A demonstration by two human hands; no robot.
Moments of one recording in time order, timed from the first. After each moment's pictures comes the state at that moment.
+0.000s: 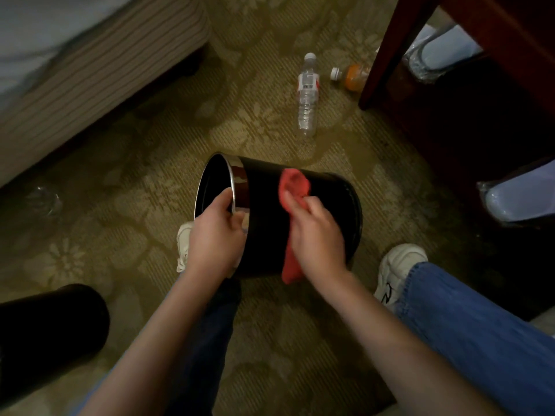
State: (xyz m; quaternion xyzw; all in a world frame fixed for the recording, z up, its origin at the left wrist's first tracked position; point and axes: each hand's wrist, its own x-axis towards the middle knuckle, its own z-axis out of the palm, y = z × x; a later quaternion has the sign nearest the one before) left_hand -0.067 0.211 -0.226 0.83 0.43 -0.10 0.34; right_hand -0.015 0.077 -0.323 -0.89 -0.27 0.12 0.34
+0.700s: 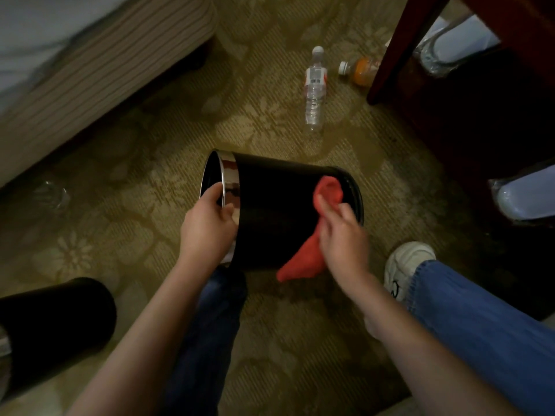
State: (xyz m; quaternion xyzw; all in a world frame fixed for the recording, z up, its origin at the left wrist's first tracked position) left_hand -0.072 0.225 -0.224 0.82 0.46 -0.10 0.33; right_hand -0.012 0.054 -0.344 -0.91 -0.18 0.14 0.33
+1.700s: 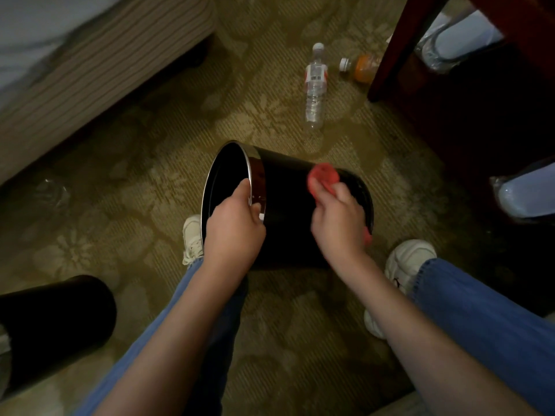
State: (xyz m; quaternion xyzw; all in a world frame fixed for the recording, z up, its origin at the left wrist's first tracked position) left_hand -0.059 0.199 -0.222 0.87 0.38 -0.10 0.29; right_hand 0.005 0.076 -0.323 -0.91 -0.19 0.15 0.33
